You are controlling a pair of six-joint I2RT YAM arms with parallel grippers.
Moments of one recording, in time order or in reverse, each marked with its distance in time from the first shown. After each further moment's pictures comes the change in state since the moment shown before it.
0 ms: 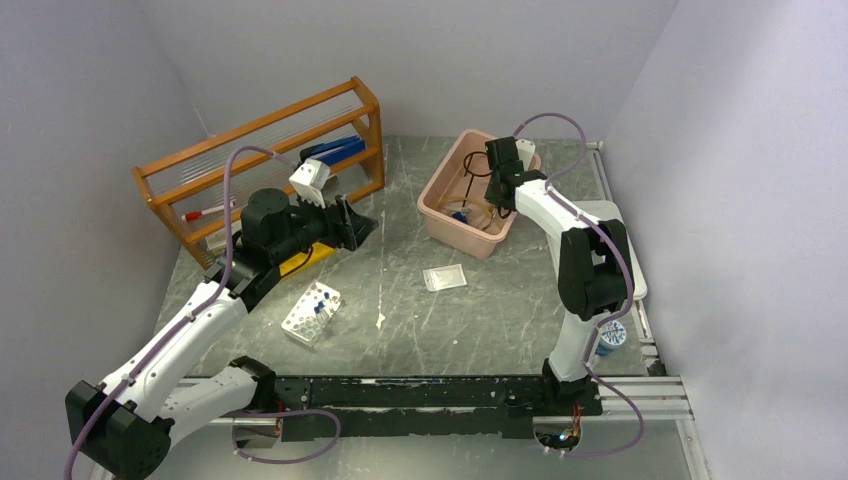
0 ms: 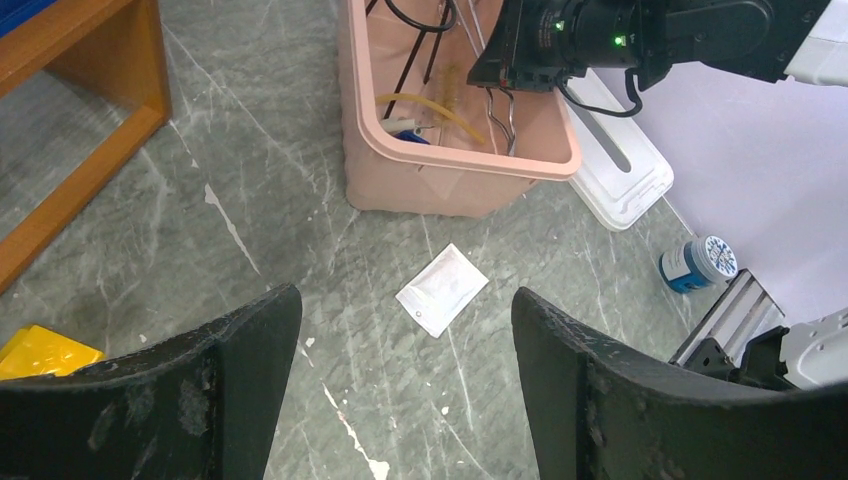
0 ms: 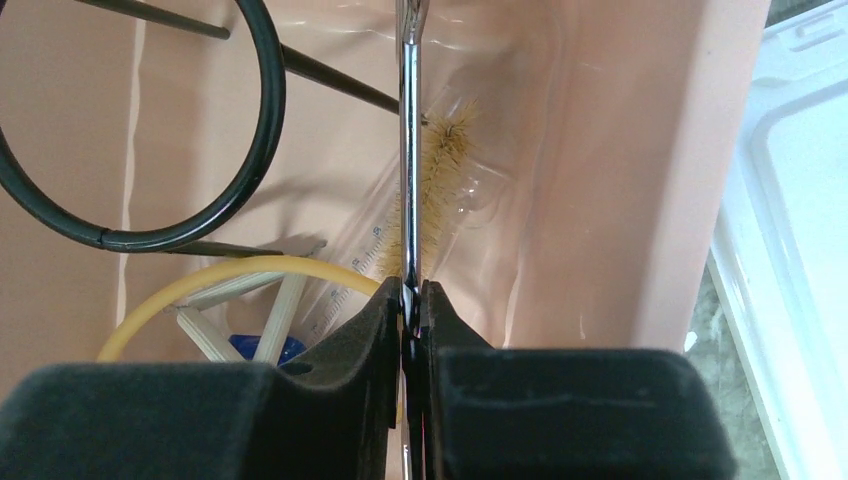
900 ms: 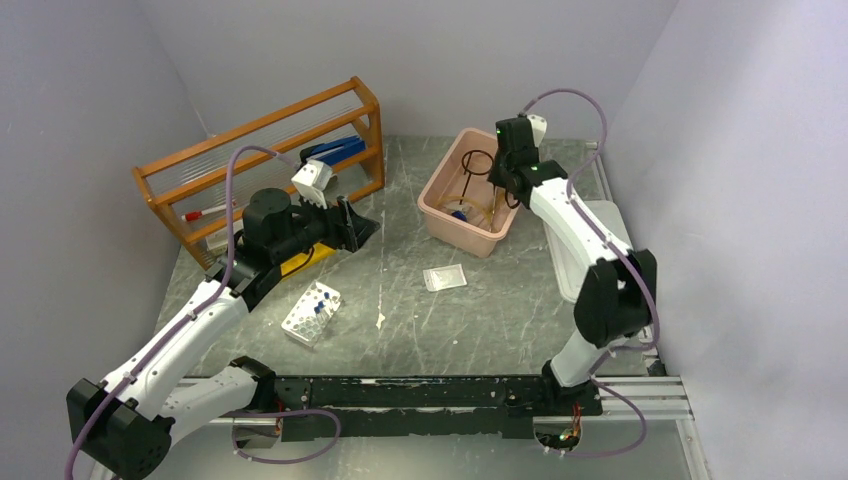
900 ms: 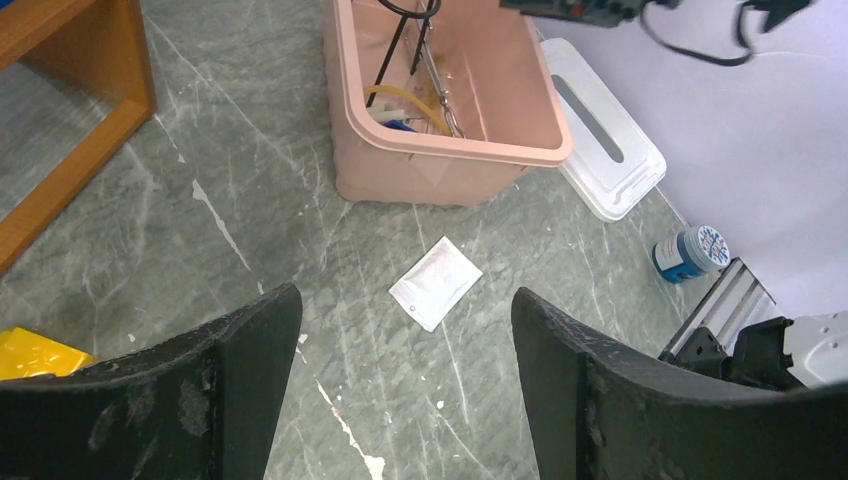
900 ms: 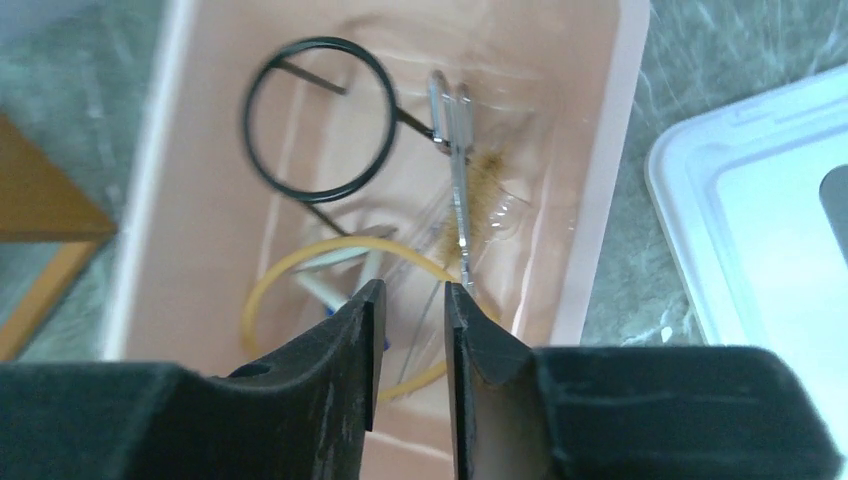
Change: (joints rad) left arm 0.000 0.010 -0.002 0.000 0.026 0.000; right arm 0.018 -0.148 0.072 -0.075 -0.014 -0.019
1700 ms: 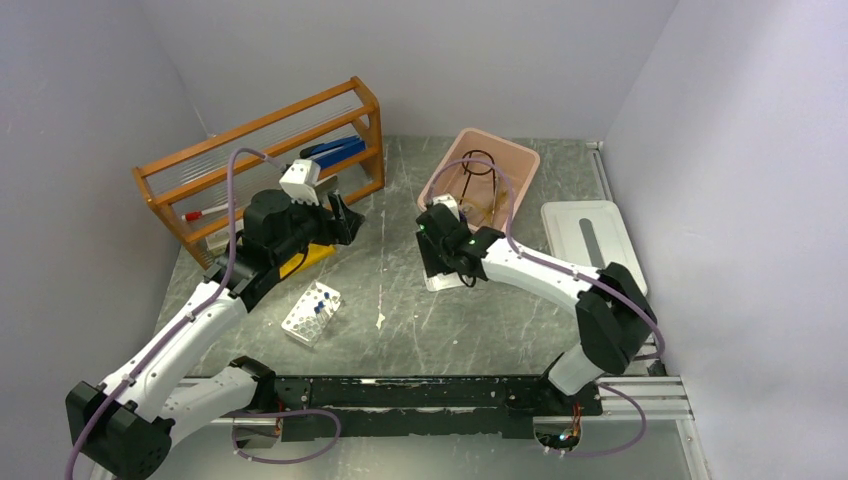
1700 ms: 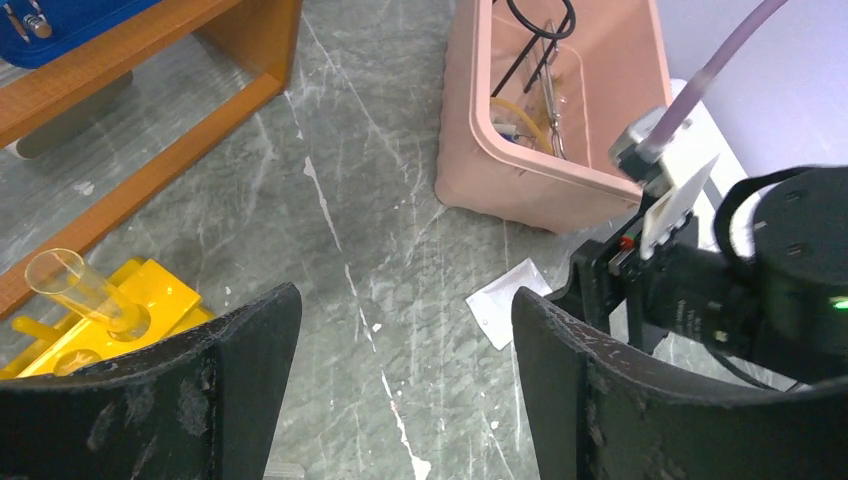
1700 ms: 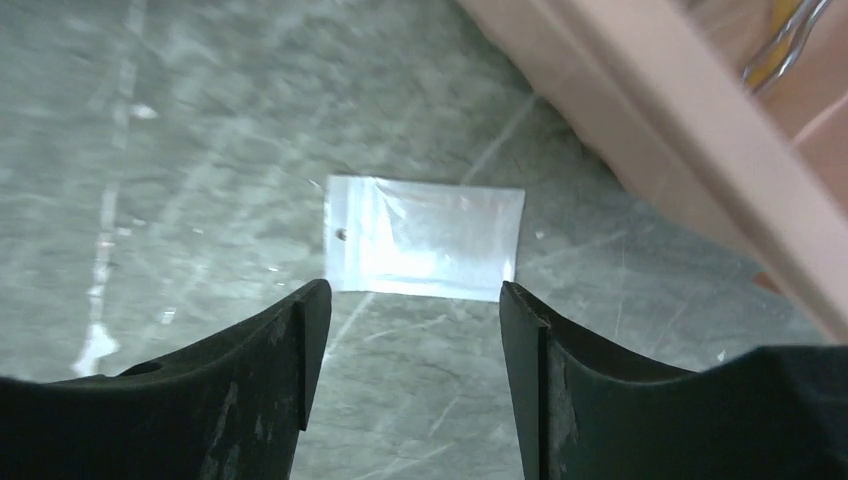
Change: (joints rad) left arm 0.010 -0.008 0.000 -0.070 -0.226 -0.019; right arm 0.494 -0.156 -0.359 -0.027 -0.017 -0.111
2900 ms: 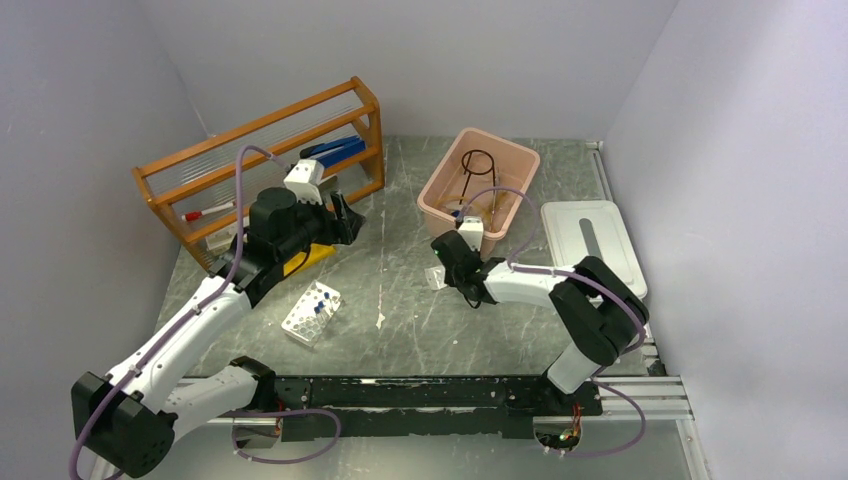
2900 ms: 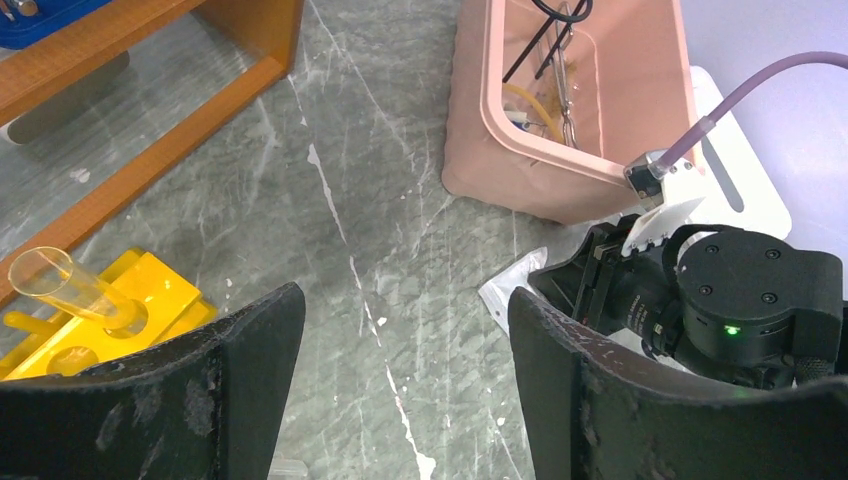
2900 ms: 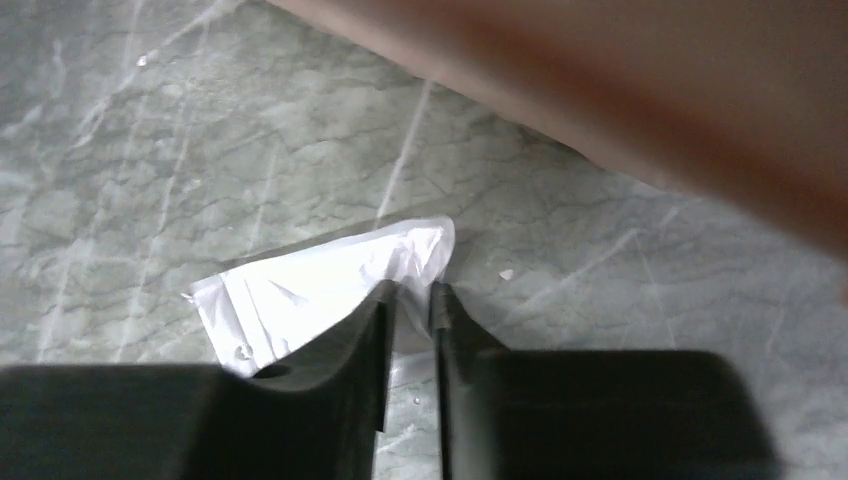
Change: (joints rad) left arm 0.005 0.034 0.000 0.001 -0.002 0.000; right arm -0.047 0.070 -0.352 0.449 0.150 0.281
